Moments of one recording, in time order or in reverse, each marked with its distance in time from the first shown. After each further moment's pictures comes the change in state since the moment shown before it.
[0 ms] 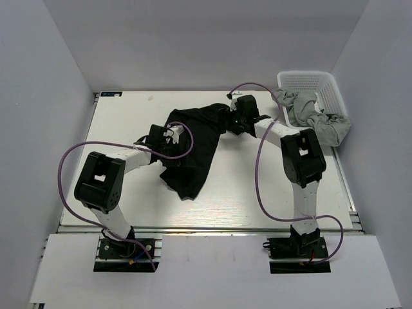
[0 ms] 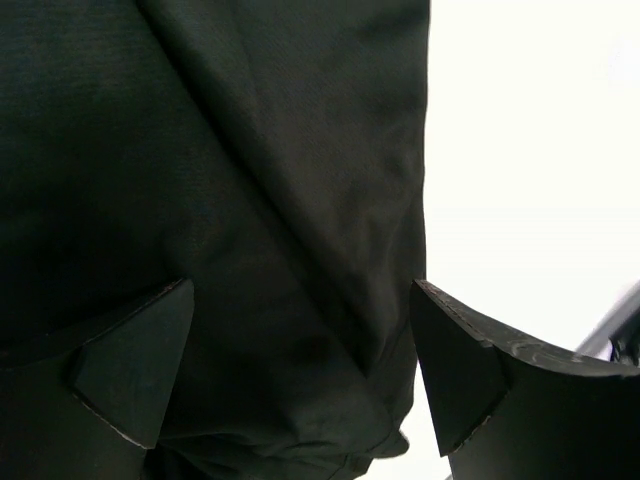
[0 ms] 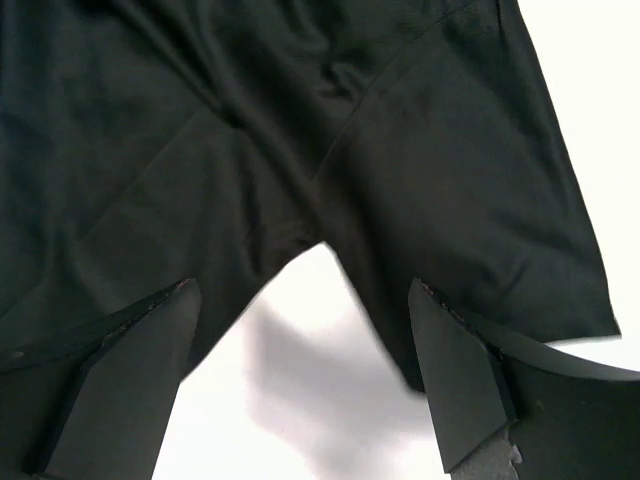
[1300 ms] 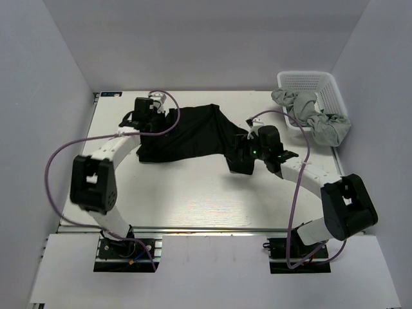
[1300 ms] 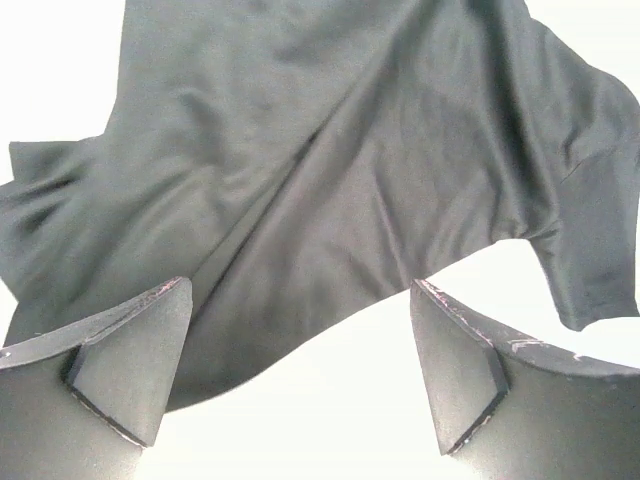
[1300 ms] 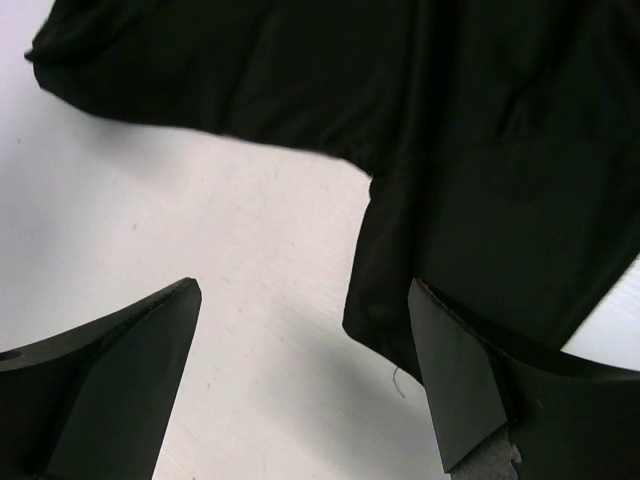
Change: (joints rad) left arm 0.112 0.058 0.359 -0.111 -0.230 0.061; right arm 0.040 -0.618 -0.702 0.155 -0.120 0.254
